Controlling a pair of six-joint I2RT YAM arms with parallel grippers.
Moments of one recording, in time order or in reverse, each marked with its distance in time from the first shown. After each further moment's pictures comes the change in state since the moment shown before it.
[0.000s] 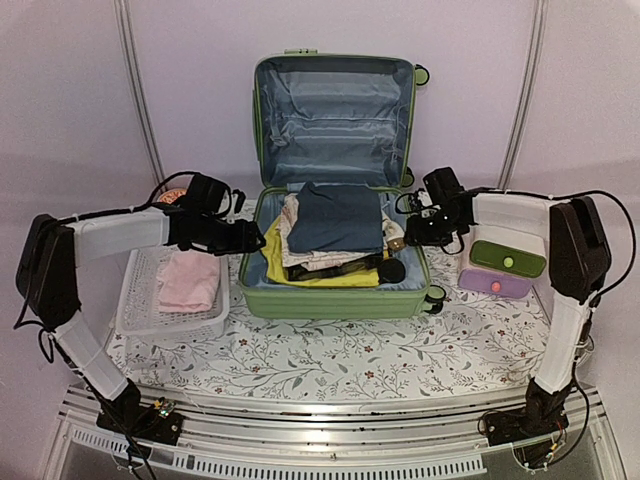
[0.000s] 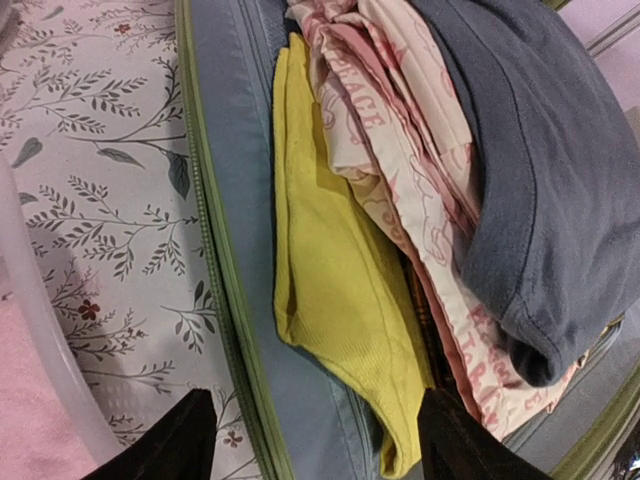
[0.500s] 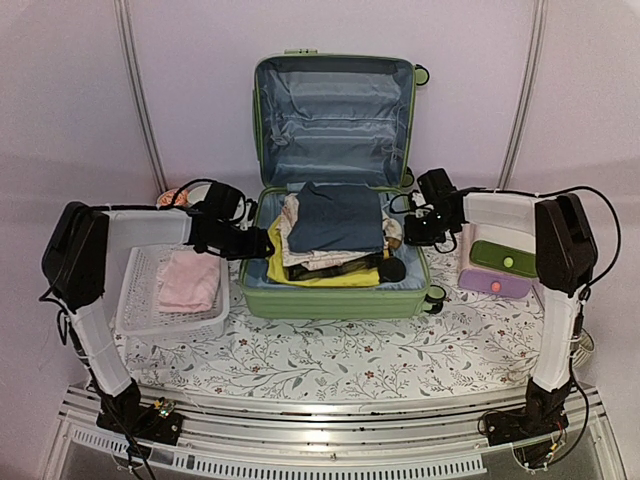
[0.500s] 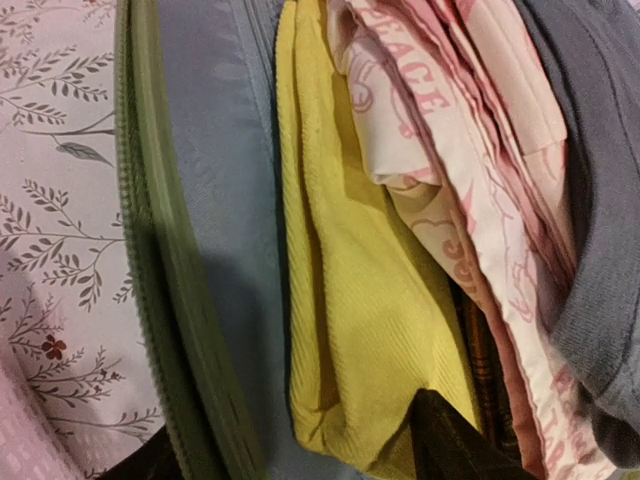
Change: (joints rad) left arm 0.000 0.185 0.075 0.053 0.010 0.019; right arm -0.010 0.105 0.083 0.003 -0.022 0.004
